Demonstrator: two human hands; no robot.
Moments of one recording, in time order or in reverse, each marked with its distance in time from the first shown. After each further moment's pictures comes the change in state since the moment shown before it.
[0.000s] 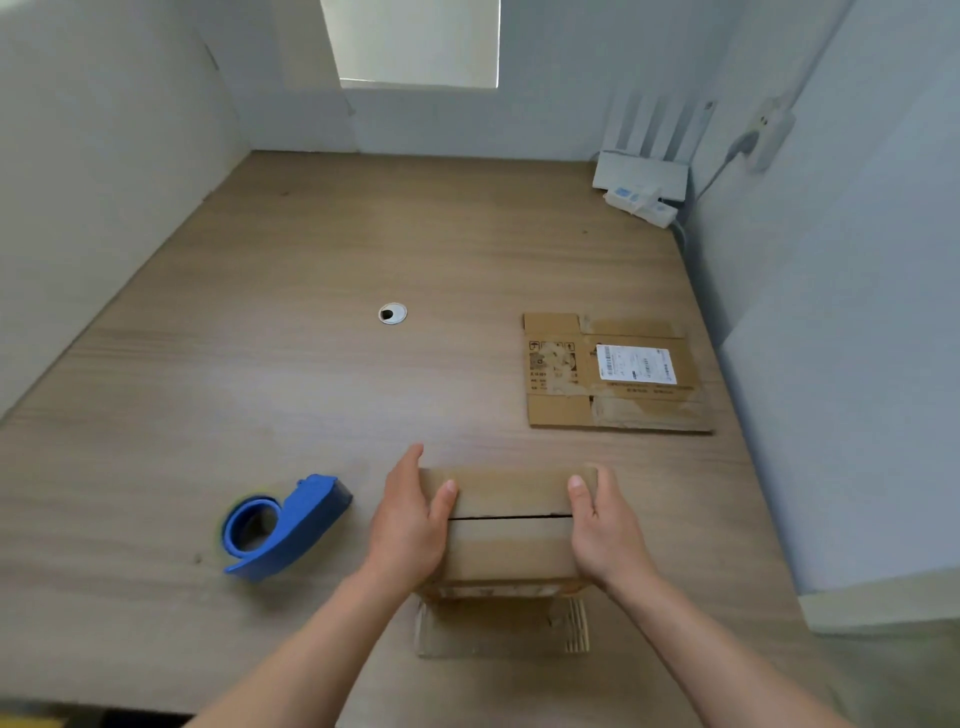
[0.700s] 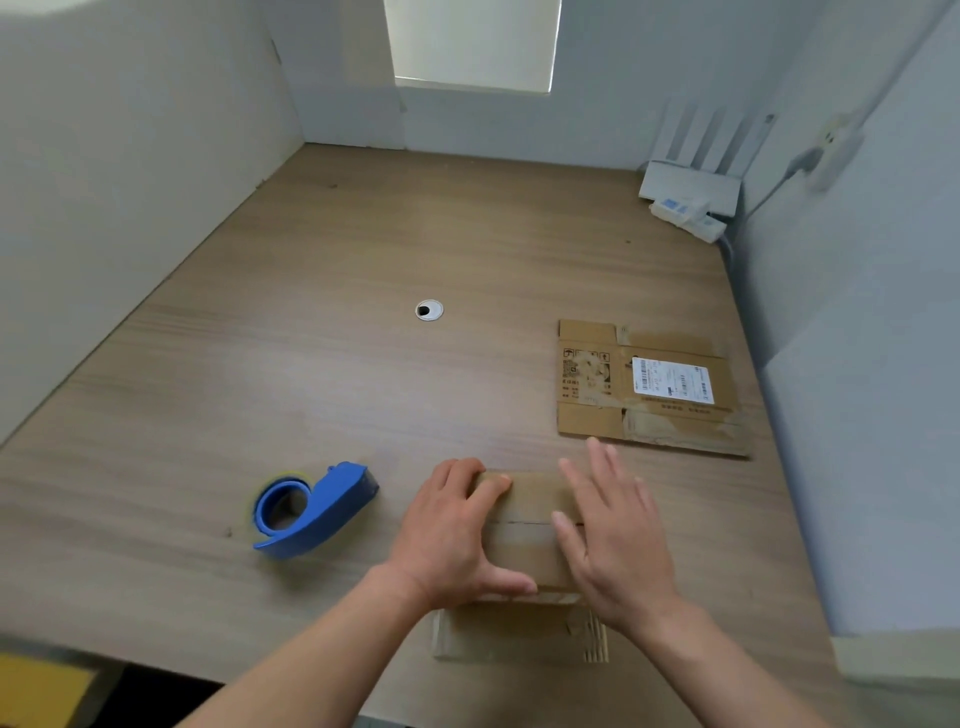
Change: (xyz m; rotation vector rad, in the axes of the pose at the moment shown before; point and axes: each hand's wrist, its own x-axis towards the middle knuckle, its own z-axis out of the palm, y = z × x) left_hand -0.011 0.003 -0.009 0.610 -0.075 0.506; right_hand -0.015 -0.012 -0.003 -0.505 0.011 -0.602
